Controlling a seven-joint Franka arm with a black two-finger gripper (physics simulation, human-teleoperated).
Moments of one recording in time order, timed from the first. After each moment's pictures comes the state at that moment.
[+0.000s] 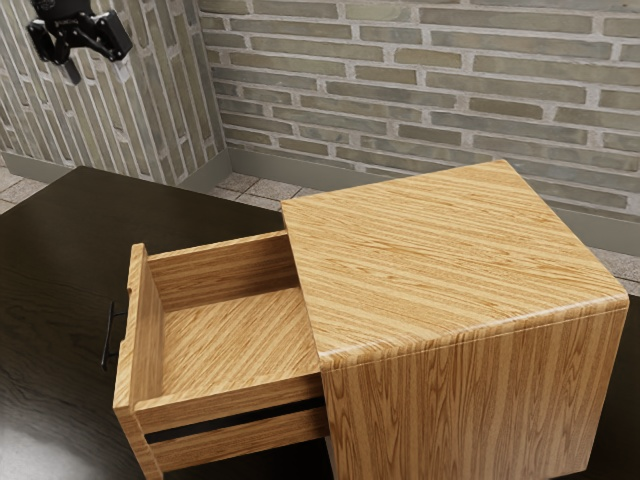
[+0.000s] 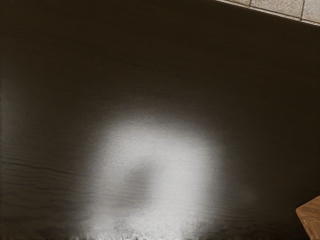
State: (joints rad) arm 0.13 0.23 0.22 -1.04 -0.12 1.40 0.08
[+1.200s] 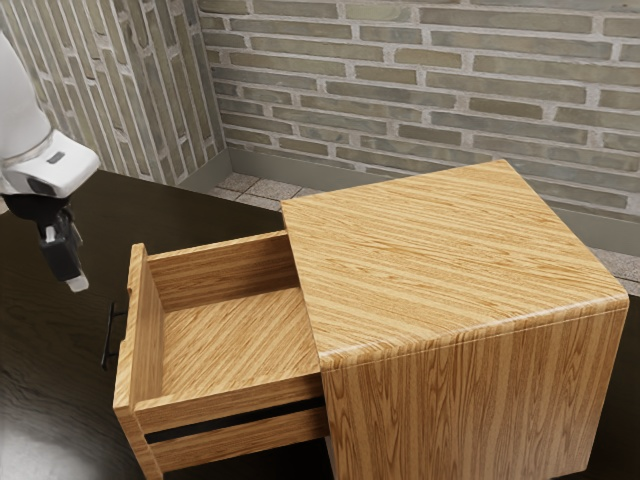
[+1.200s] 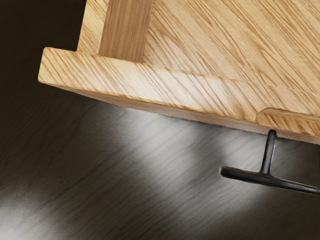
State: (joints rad) arm -0.28 -0.75 0.21 -2.38 0.23 1.74 0.55
